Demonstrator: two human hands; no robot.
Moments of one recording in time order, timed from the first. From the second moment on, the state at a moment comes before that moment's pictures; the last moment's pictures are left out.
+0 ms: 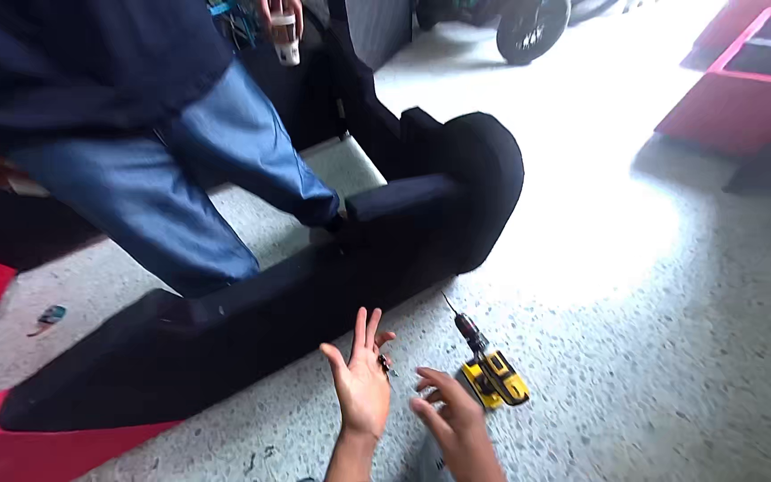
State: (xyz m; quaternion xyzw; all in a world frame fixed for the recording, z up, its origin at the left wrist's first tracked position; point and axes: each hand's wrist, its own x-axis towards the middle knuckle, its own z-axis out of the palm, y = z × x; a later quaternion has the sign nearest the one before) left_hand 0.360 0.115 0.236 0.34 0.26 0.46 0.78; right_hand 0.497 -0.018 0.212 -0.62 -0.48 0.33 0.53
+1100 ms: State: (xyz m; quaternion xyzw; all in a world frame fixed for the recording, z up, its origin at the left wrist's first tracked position) left_hand 0.327 0.332 0.356 0.82 0.48 0.10 0.29; right_hand 0.456 0.130 0.175 -0.38 -0.31 0.57 0.66
